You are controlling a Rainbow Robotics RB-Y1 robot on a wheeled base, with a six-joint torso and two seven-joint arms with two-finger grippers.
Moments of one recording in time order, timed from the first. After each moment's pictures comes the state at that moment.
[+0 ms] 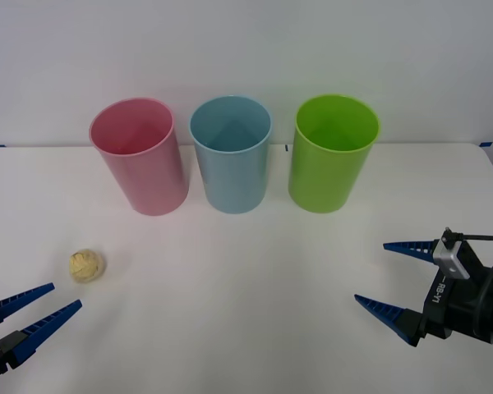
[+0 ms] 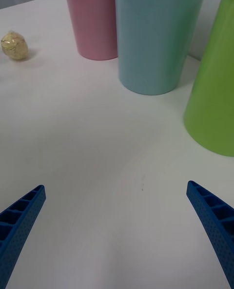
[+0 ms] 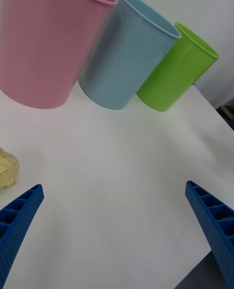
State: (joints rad) right arm 0.24 -0.34 -0.34 -2.08 1.75 -1.30 -0.41; left arm 0.48 0.40 0.50 -1.85 -1.25 -1.20 0.57
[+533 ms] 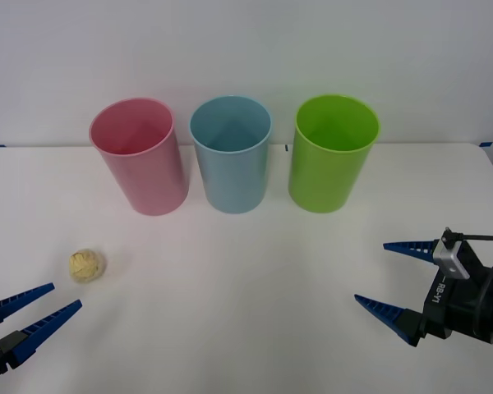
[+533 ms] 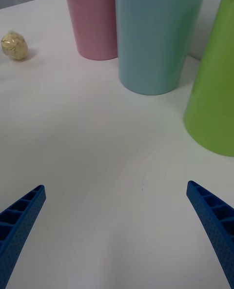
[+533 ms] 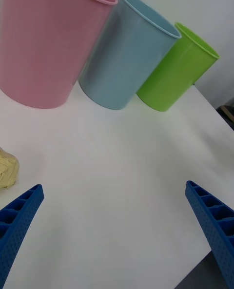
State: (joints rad) right arm 0.24 -0.34 -0.34 -2.08 1.75 -1.30 -0.41; left arm 0.48 0.40 0.50 -1.85 -1.25 -1.20 0.57
